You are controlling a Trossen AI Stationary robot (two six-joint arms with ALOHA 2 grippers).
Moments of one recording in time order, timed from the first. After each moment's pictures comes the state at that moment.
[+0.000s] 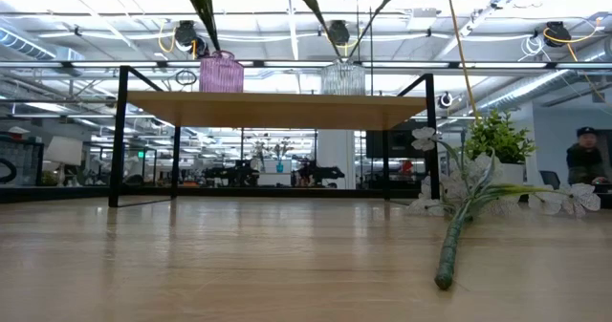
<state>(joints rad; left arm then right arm) 0.47 0.94 1.22 -0.16 0.00 -0.21 0.17 1.26 1.04 0.54 0.63 -0.35</state>
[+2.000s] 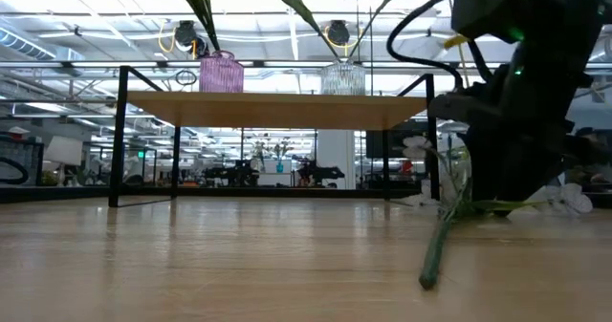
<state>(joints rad) -0.04 0.92 1.22 0.20 0.23 -0.30 0.35 1.62 0.75 -0.51 0.30 1.61</state>
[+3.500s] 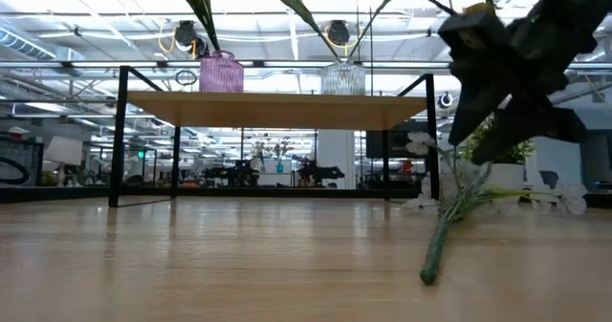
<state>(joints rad) -0.05 0.92 1.22 0.17 0.21 -0.29 0.37 1.32 0.64 -0.32 0.32 1.47</state>
